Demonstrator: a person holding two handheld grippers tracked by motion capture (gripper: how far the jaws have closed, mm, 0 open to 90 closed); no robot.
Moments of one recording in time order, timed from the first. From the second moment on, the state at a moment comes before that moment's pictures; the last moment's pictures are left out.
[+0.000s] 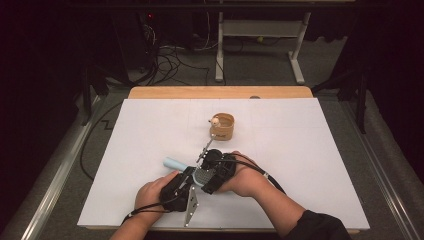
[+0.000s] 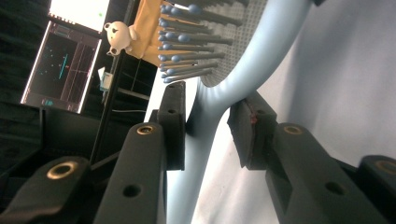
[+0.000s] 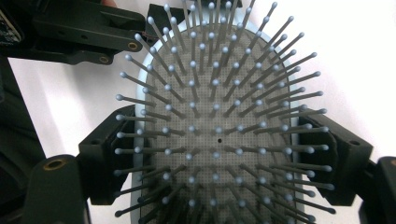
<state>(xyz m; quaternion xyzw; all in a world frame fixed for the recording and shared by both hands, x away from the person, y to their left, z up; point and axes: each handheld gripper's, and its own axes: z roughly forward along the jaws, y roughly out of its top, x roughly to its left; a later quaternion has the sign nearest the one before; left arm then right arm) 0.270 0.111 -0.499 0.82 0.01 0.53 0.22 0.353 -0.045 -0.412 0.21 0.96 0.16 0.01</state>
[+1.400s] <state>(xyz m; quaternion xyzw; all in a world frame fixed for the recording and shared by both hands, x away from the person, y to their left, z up) 0.269 0.112 -0.496 0.81 0.00 0.55 0.20 0.354 -0.048 -0.394 0.20 0.96 0.20 0.02</state>
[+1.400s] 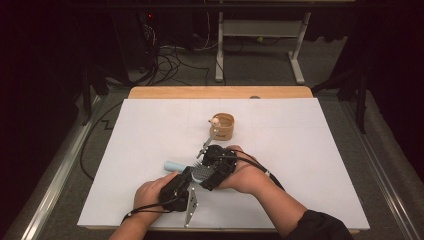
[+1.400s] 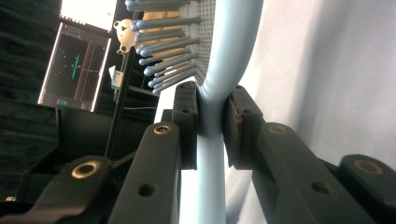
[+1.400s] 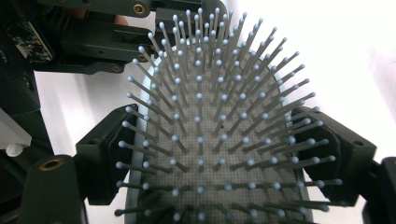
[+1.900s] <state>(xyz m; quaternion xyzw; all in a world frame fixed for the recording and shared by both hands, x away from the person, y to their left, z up) 0.272 0.115 -0.495 0.81 0.02 0.56 0.20 0.350 -0.051 -0.387 0.19 0.96 0.19 0.05</state>
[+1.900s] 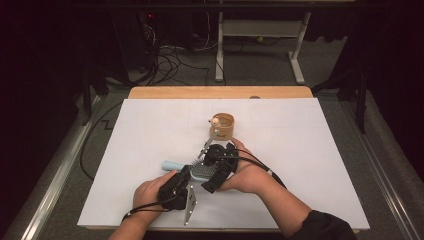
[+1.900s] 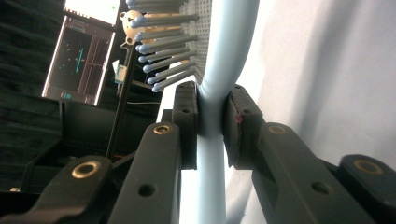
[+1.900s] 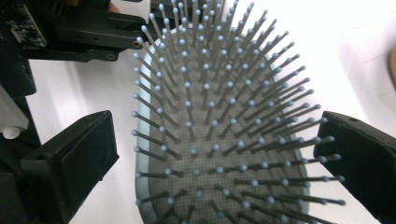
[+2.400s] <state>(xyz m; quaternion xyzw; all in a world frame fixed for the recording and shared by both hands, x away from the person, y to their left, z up) 0.275 0.121 -0.491 0.81 0.03 0.56 0.20 0.350 -0.063 -0.384 0.20 0.96 0.17 0.06</state>
